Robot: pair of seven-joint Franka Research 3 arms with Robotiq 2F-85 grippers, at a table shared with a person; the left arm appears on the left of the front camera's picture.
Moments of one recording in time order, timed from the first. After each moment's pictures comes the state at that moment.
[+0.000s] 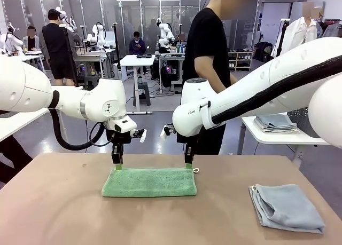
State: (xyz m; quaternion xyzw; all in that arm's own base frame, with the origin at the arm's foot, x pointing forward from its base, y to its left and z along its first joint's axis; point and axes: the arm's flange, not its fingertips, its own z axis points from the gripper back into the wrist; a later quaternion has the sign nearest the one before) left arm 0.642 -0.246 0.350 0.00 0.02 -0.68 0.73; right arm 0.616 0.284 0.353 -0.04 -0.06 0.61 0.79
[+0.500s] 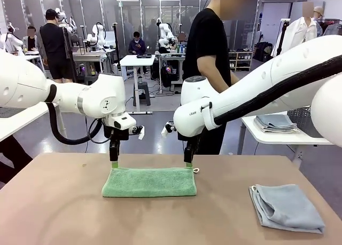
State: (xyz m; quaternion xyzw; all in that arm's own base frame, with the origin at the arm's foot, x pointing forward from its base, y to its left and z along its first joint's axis) left arm 0.633 -0.243 0.371 0.02 0.02 -0.66 0.75; right arm 0.615 0.283 0.362 -0.05 -0.07 0.56 0.82
